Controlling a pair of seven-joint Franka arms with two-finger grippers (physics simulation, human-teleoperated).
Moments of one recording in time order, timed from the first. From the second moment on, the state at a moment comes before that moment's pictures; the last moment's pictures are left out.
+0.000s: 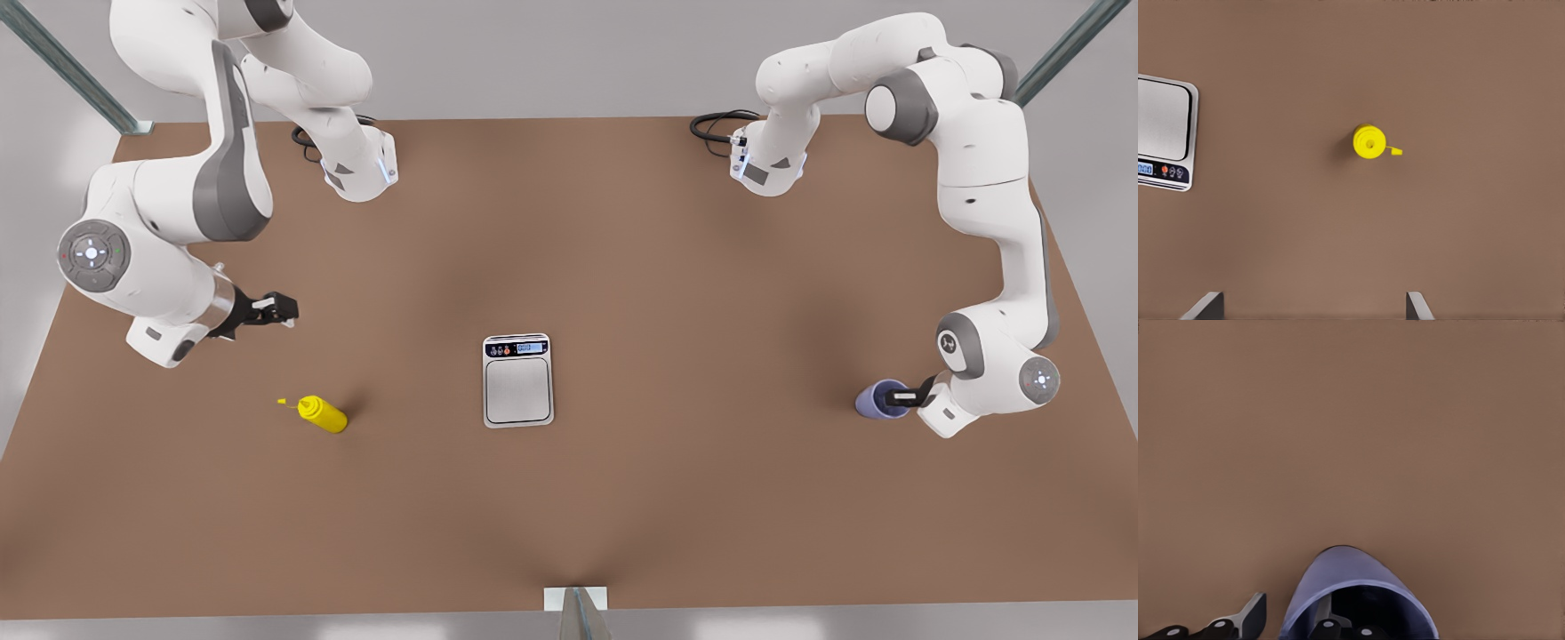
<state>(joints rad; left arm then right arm) 0.23 0.67 0.02 -1.62 -0.05 2.12 0.32 0.00 0.21 0.11 -1.47 -0.03 1.51 -0.12</state>
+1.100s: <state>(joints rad) -0.73 0.87 -0.06 -1.09 -0.12 2.15 -1.58 -0.26 0.20 0.11 -1.57 0.02 1.58 -0.66</state>
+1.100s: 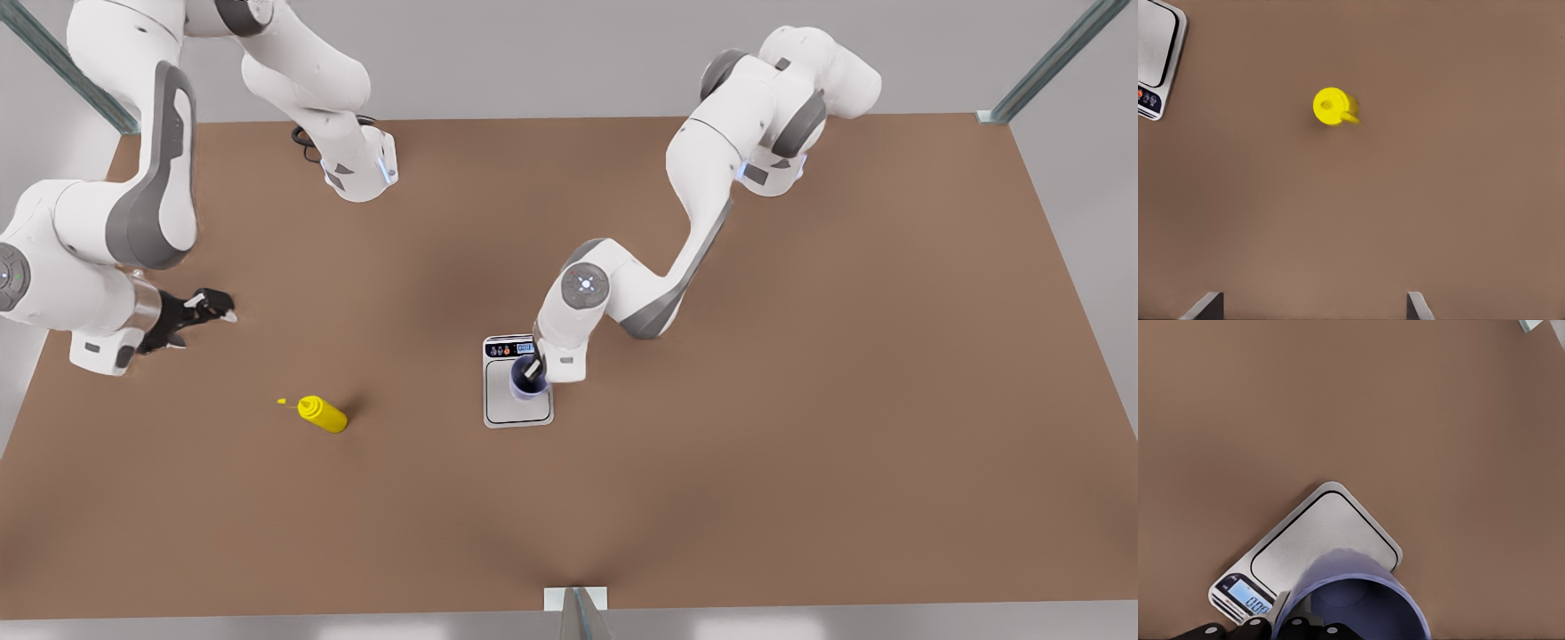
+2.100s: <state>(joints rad) -0.43 0.66 -0.05 -0.91 -0.11 1.63 -1.64 -0.75 0.98 0.11 -1.20 0.85 1.42 -2.20</state>
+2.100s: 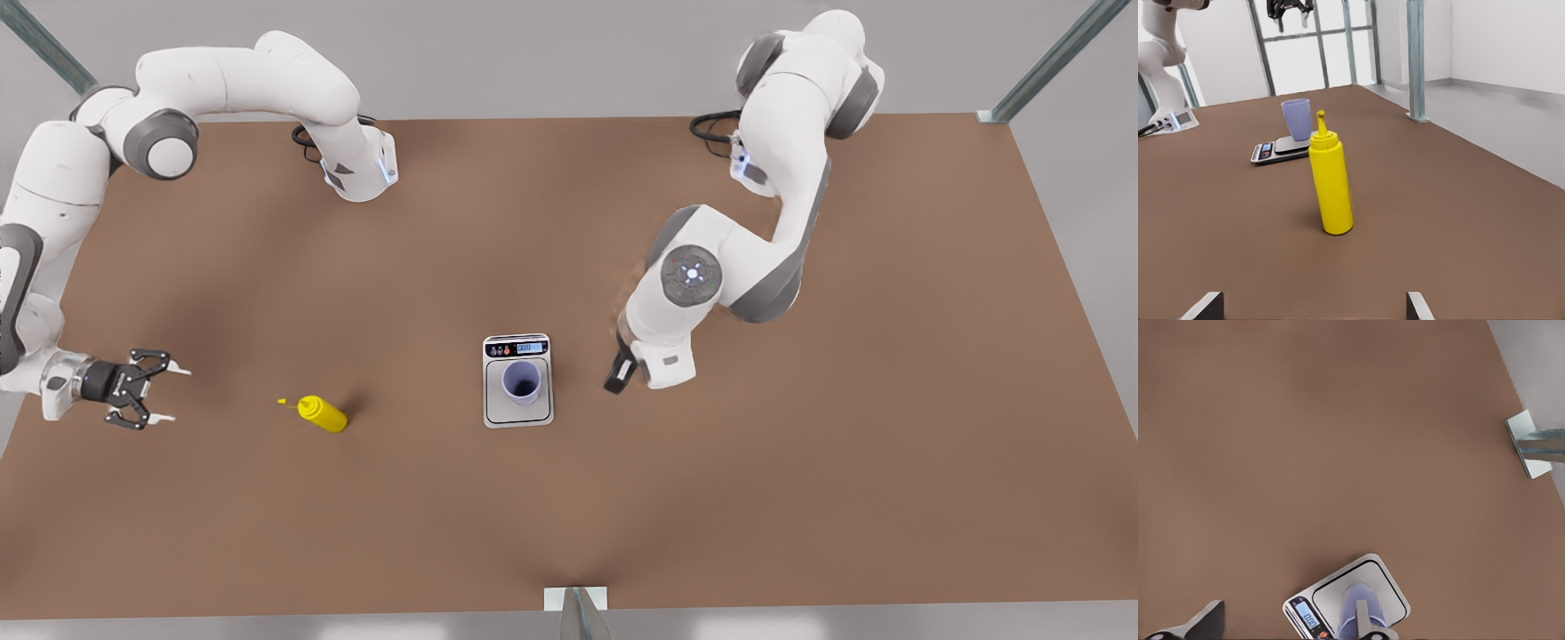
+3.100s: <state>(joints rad) -0.06 0.15 -0.04 -1.58 0.11 1.71 -0.06 -0.50 1.04 0.10 -1.35 1.01 1.52 -2.33</state>
